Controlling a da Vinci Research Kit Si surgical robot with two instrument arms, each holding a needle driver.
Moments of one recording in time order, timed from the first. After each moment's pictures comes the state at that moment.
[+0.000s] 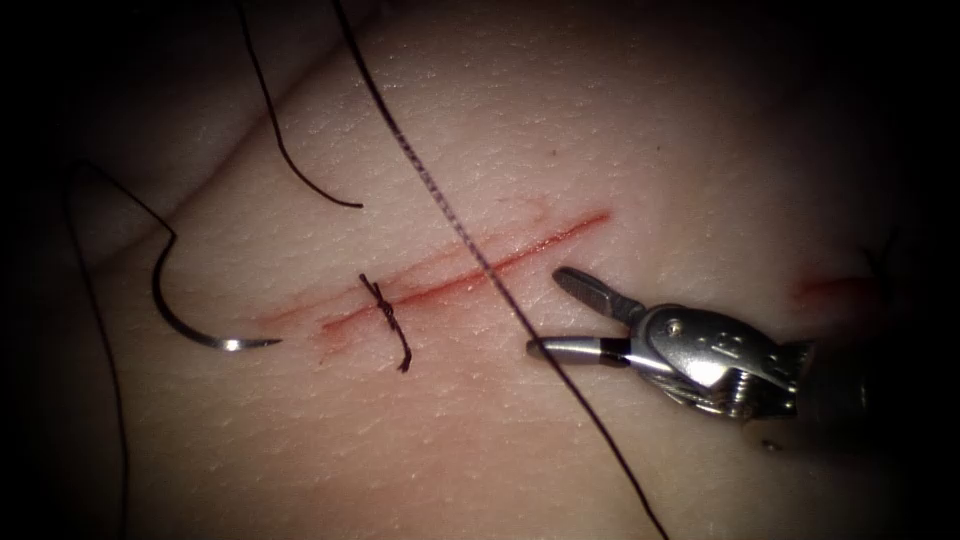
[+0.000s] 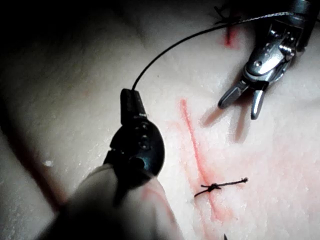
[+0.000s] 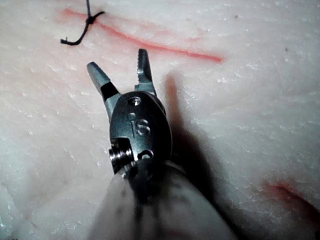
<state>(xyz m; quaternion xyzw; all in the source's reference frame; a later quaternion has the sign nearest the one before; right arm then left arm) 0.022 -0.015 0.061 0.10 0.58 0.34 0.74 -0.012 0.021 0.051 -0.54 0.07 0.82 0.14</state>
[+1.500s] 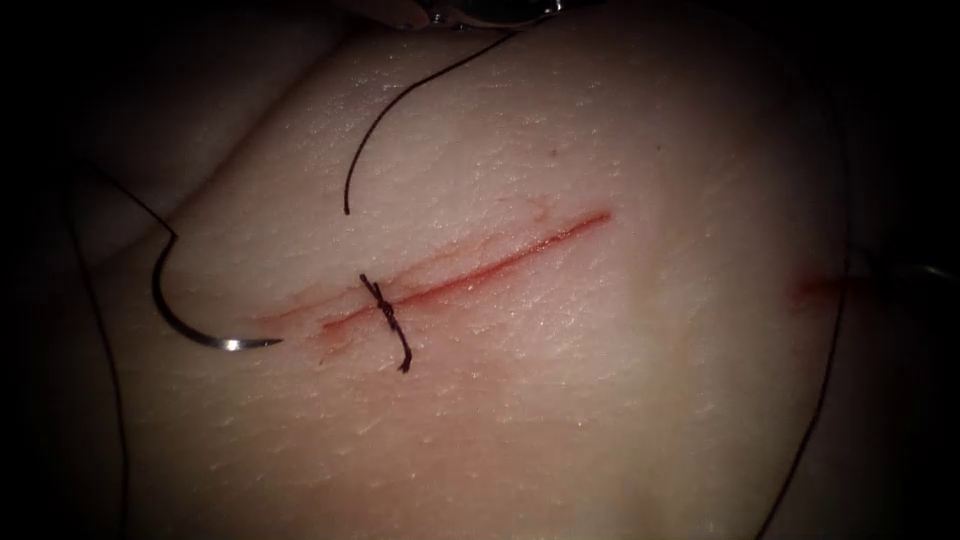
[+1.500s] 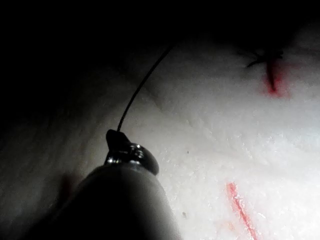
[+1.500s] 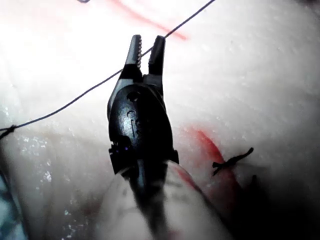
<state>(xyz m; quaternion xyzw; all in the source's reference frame) 0.004 -0.009 0.043 -0.05 0.58 0.35 0.74 -0.038 0.029 0.073 -0.40 0.10 0.91 0.06</state>
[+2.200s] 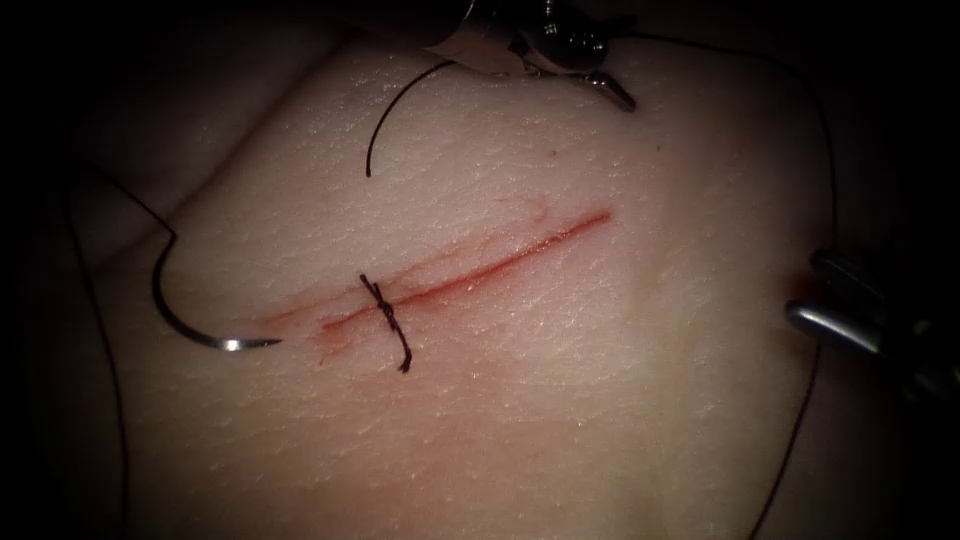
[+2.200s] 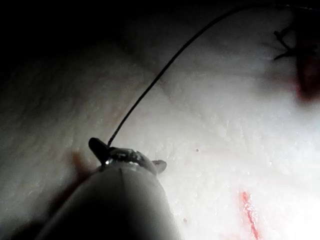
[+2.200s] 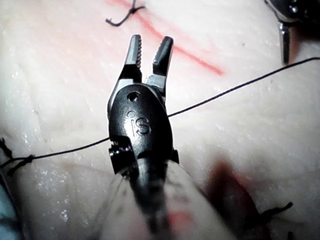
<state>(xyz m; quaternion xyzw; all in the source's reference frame) 0.013 -0.012 0.045 -0.03 0.59 0.31 0.75 -0.041 0.027 0.081 -0.39 -0.04 0.91 0.09</state>
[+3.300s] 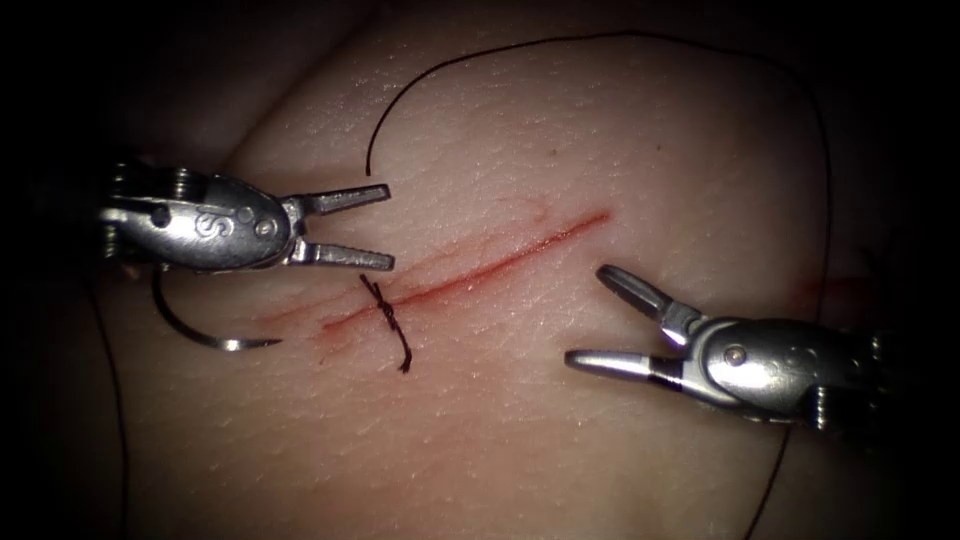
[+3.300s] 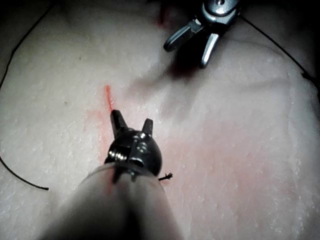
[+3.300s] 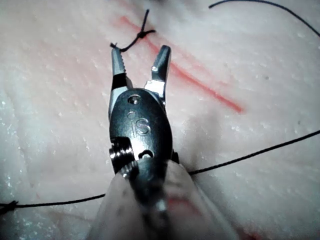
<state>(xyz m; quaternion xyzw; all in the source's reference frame) 0.022 -0.014 0.054 0.04 0.59 0.24 0.77 -0.023 0.007 0.059 -0.46 0.01 0.88 0.10</state>
